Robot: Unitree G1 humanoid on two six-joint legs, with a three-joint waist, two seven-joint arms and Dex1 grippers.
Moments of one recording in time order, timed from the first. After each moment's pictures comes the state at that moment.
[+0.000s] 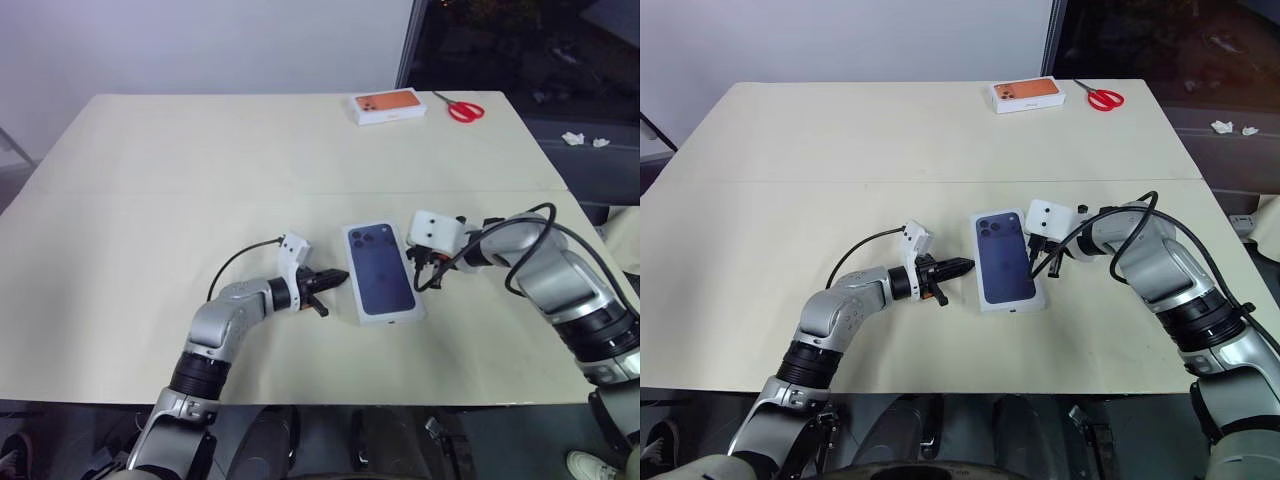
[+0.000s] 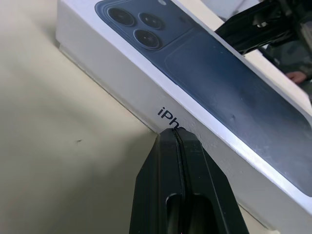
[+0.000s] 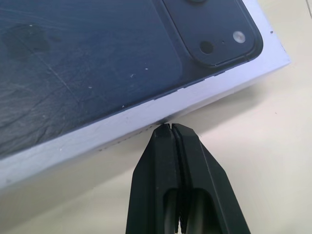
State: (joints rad) left arm -0.41 0.16 -0.14 0.07 -0.42 0.66 -0.73; right arm -0.63 -0.87 0.36 -0.07 -0.04 0.57 1.02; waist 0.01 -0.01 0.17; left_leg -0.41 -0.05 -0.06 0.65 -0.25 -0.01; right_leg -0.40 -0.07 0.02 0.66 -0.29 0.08
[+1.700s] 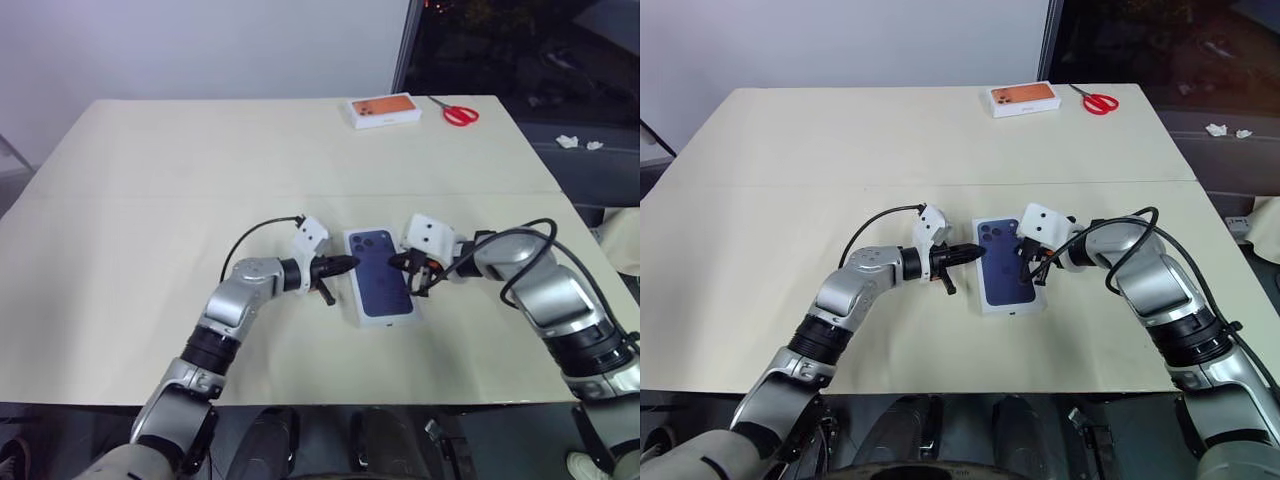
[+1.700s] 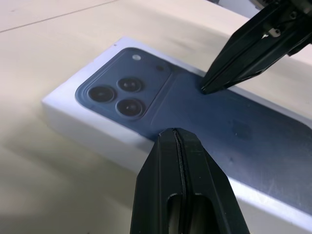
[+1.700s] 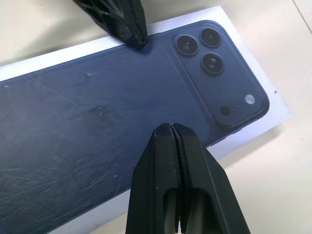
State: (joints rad) left arm -0.55 0.20 -0.25 0.19 -0.27 0.49 -0.78; right arm -0.54 -0.78 0.26 -0.14 0.06 0.64 1.03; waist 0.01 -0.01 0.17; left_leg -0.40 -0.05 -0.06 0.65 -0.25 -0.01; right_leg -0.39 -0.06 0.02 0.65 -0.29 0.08
